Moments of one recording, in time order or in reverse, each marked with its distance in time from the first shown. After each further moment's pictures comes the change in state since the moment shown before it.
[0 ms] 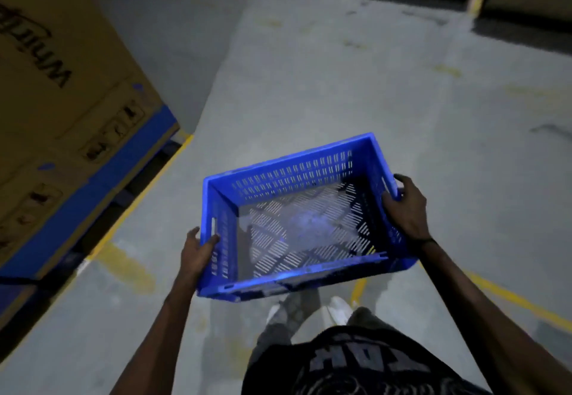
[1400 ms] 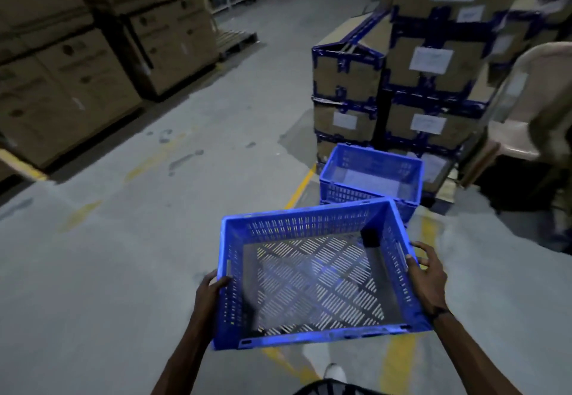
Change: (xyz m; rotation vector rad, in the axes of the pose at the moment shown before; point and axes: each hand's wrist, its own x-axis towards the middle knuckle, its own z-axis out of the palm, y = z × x) left_hand -0.261 0.149 0.345 0.413 -1.347 0.568; right_hand -0.510 0.193 -0.130 0.331 1.477 0.865
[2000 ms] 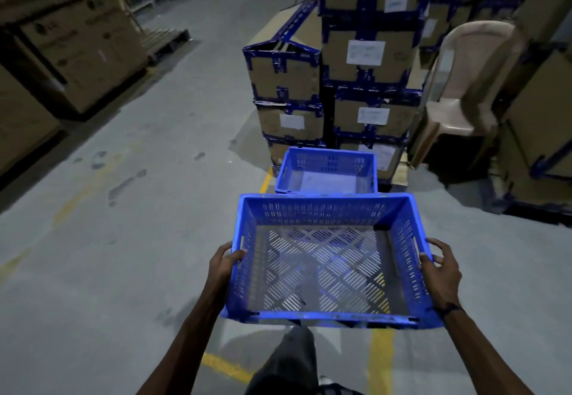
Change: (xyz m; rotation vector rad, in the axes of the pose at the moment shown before) left_hand 0.117 0.088 0.191 0.151 -0.219 0.065; right_hand 0.100 0.038 -0.062 0.008 0.280 0.253
